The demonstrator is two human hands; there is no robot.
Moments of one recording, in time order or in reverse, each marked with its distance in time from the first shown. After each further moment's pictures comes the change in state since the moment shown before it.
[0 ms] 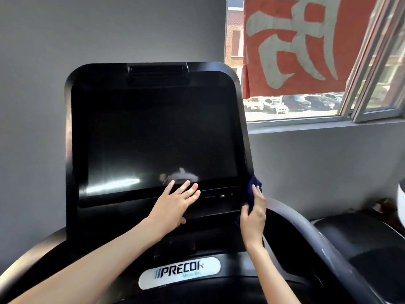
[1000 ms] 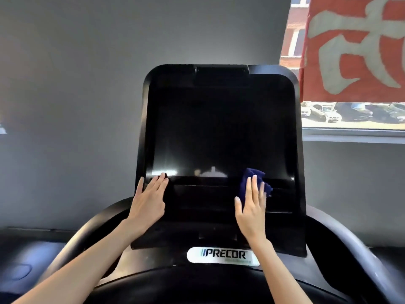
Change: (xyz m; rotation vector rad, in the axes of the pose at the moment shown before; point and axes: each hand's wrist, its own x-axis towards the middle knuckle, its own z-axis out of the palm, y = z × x) left_hand -0.133 -0.097 0.037 -0.213 0.186 -0.613; right_hand -0.052 -0.055 0.069 -0.297 -0.430 -0.326
